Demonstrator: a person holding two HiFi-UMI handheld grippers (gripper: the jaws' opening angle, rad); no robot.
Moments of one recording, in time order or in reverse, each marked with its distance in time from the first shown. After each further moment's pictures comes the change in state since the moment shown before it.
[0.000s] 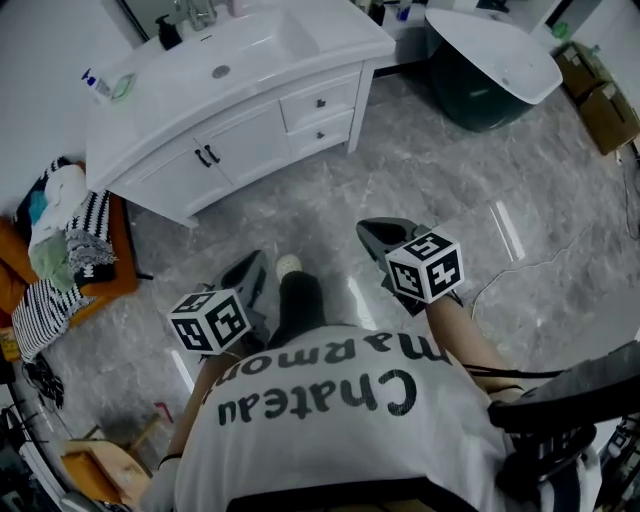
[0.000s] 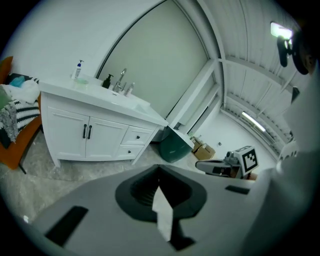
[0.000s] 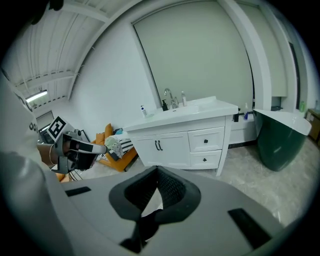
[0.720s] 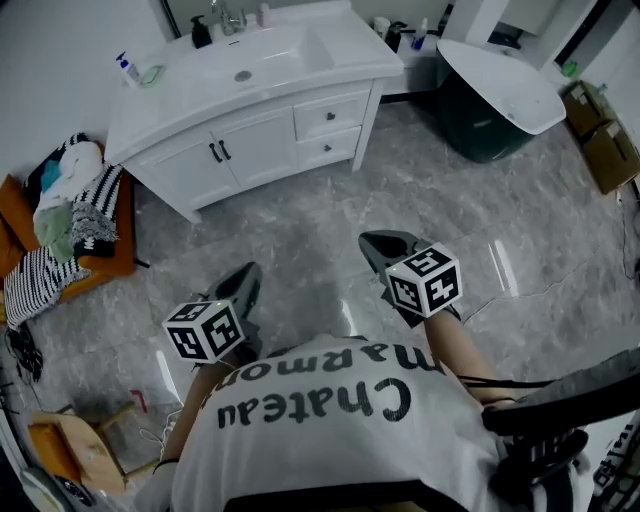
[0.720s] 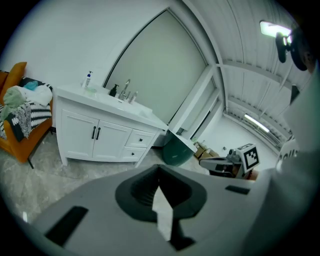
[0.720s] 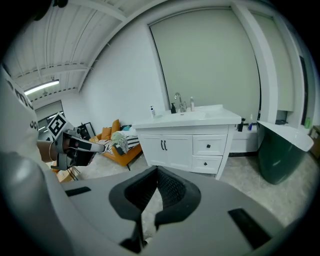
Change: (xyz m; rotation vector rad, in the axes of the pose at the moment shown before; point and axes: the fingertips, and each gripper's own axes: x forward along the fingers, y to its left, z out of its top) left arm -0.056 -0.030 -0.041 -0.007 -0.085 0.060; right arm -0.052 0.029 -0.015 -0.117 -0.011 0.028
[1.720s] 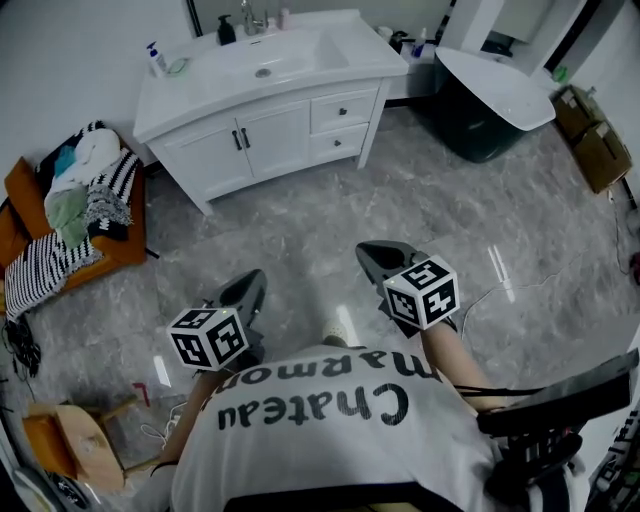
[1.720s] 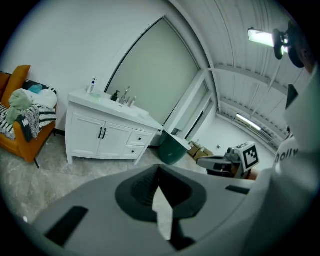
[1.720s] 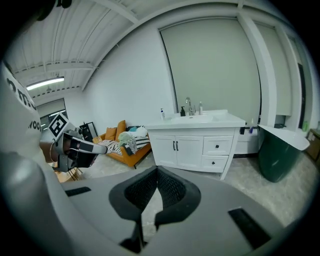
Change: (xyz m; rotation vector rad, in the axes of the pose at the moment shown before) left arm -0.127 0.003 -0.051 0.037 -0.020 -0.046; right arm -0.040 0.141 -0.026 -0.027 -0.035 -0.015
